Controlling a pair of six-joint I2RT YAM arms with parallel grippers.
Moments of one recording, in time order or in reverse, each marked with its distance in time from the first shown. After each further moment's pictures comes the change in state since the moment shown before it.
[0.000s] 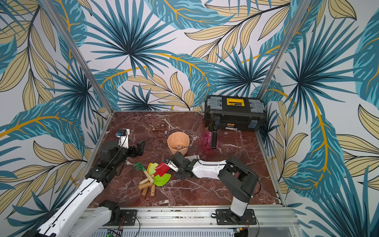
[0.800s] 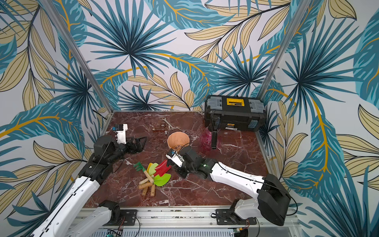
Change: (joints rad) left arm 0.000 0.000 0.164 -0.162 0.191 -0.224; right arm -0.015 -0.410 -0.014 -0.103 -0.240 0.153
